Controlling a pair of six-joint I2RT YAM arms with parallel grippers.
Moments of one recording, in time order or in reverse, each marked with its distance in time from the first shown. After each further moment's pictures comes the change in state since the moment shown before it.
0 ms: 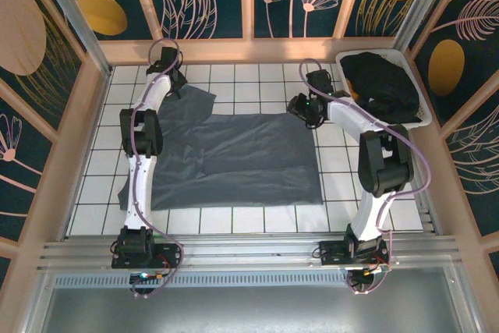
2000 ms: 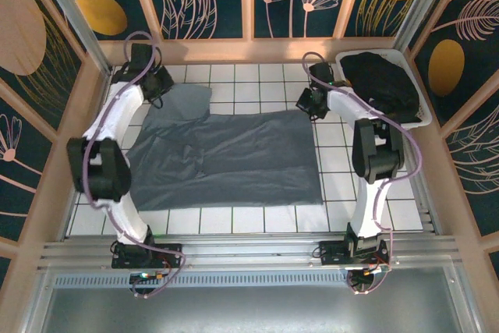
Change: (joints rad) left arm -0.003 -0.920 -0.872 0.096 0.193 0.046; right arm -0.034 0.108 0.146 -0.098 0.098 -0.048
